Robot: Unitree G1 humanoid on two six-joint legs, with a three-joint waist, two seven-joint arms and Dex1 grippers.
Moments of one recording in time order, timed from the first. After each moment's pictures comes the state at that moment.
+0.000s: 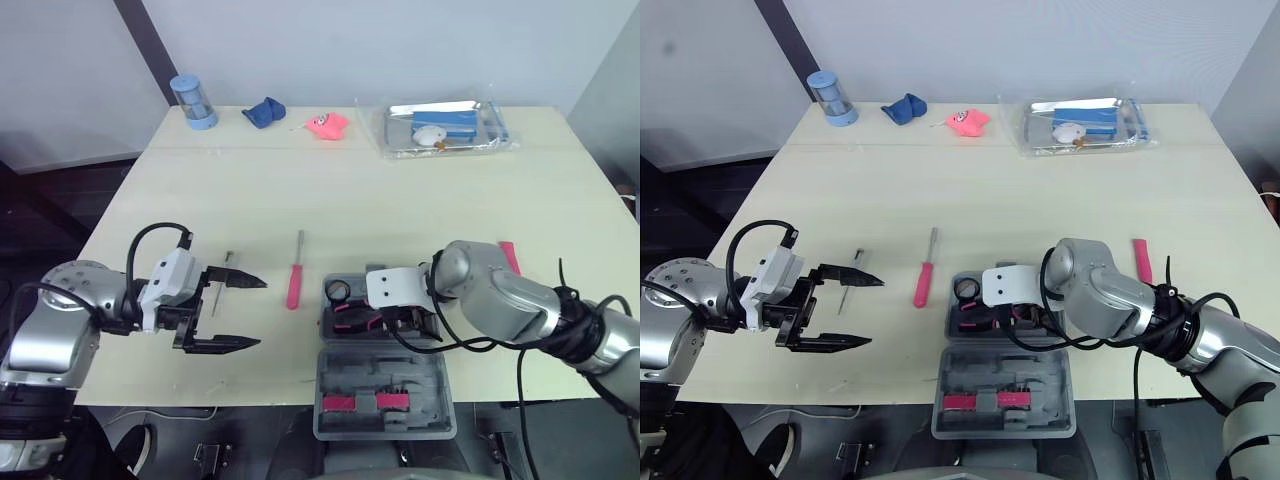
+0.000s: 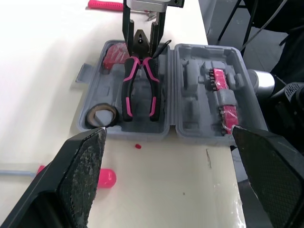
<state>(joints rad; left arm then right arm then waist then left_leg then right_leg) -0.14 0.98 0.16 -0.06 -0.51 0.12 -1.55 -0.91 -0.67 0.95 -0.38 -0.17 1.06 1.12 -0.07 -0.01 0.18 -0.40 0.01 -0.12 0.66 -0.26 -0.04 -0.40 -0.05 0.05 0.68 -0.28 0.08</state>
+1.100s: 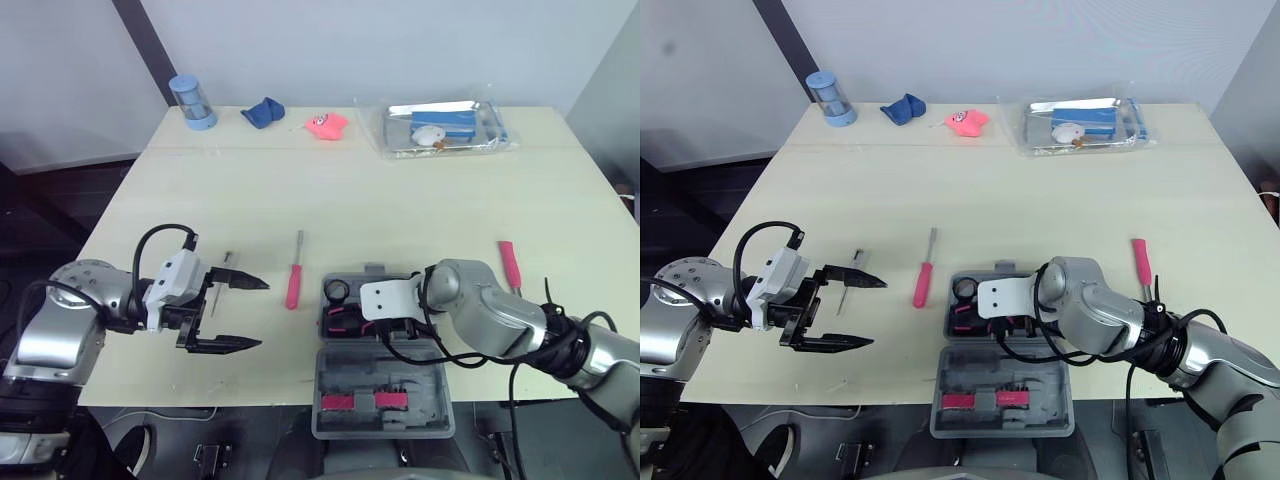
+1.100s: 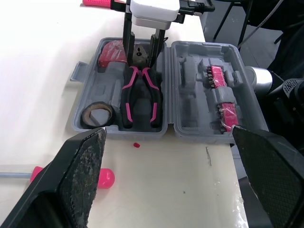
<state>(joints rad) -0.16 0.99 0.11 -0.03 -0.52 0.10 -1.56 -0.83 -0.64 0.97 -0.36 -0.23 1.00 1.03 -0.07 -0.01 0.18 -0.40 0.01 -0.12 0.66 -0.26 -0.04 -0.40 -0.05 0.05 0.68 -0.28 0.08</state>
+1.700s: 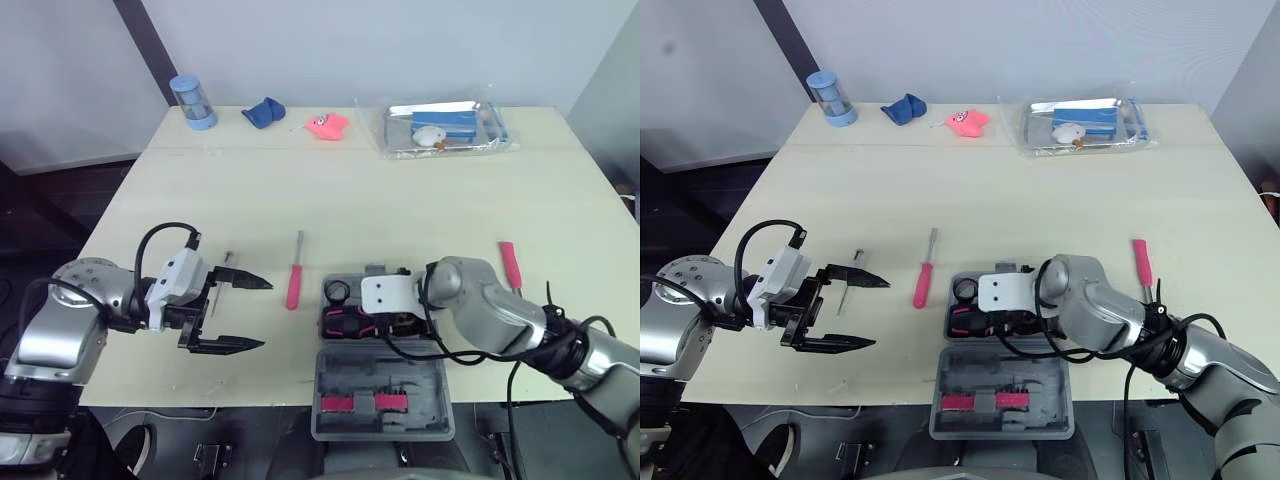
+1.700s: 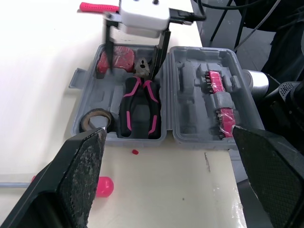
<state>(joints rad) -0.17 0.99 0.11 -0.06 -0.53 0.12 -1.56 -0.79 -0.63 0.88 -0.34 -0.22 0.97 1.03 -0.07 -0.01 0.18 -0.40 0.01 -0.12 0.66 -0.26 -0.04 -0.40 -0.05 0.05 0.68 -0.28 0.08</state>
